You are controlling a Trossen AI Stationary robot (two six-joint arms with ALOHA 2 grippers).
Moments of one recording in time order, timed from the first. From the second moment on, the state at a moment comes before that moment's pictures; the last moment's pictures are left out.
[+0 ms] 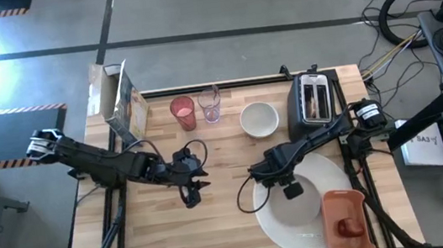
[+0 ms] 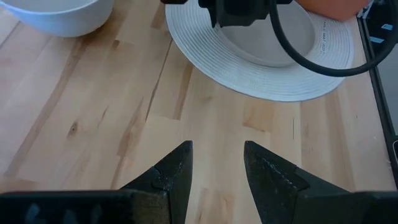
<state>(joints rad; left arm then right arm) -0.30 1.32 0.92 -0.36 -0.23 -0.45 0.19 1.84 1.15 -0.93 -0.09 -0.11</state>
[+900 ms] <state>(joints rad) -0.40 1.19 0.92 -0.41 -0.31 -0.44 0.00 1.87 1.36 -0.75 -0.16 0.14</state>
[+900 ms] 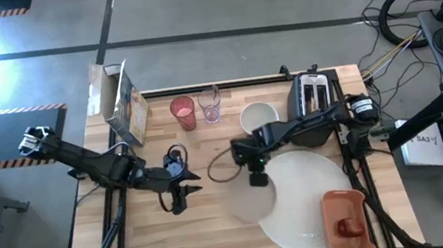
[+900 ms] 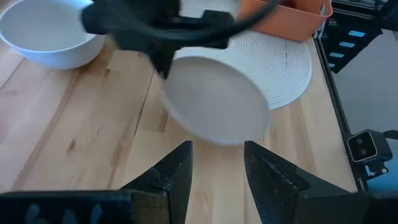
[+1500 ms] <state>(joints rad) -0.50 1.18 0.92 -0.38 -0.31 -0.45 -0.23 2.12 1.62 -0.70 -0.16 0.20</state>
